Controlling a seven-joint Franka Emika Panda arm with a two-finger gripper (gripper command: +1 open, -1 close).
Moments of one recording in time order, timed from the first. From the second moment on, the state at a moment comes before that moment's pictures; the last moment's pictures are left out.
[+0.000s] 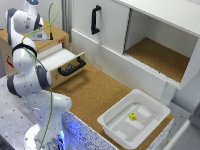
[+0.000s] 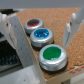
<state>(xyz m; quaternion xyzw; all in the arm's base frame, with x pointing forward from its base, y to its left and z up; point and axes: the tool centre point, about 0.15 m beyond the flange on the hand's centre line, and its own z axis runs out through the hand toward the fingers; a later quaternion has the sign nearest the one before) 0.133 0.423 0.509 -0.81 -0.57 -0.07 0.12</state>
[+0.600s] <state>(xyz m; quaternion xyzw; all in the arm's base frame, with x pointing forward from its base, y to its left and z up) 0.137 0.426 0.476 -0.80 -0.59 -0.04 0.05</state>
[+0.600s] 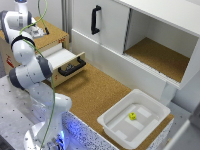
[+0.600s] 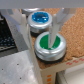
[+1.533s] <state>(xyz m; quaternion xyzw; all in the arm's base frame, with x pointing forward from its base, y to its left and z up) 0.167 0.442 0.457 -0.82 -0.57 -0.04 0.06</state>
